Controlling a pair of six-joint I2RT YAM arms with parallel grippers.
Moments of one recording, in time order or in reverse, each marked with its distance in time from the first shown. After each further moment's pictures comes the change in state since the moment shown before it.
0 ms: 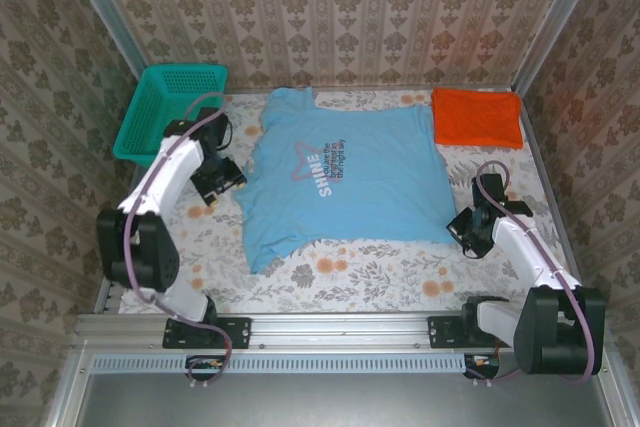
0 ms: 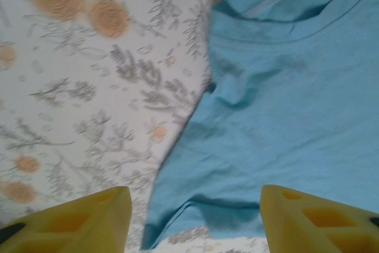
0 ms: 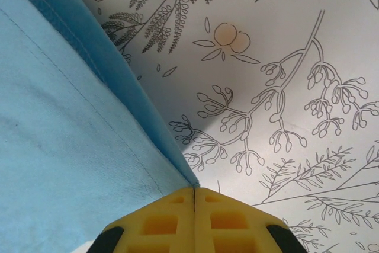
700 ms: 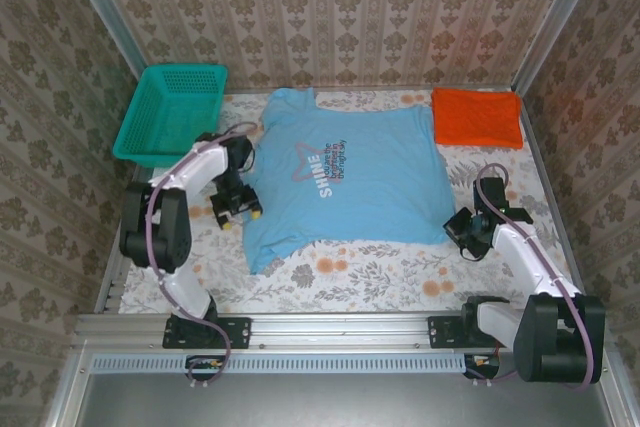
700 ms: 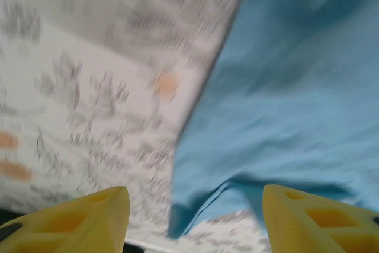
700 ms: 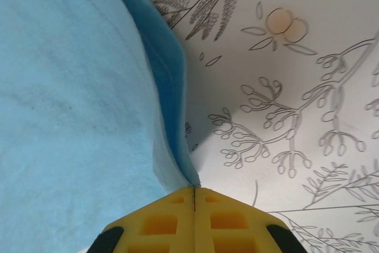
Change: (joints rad) left arm -0.085 0.071 -0.210 -0.018 0.063 0.073; right arm -0.006 -0.039 -0.060 0.112 -0.119 -0.003
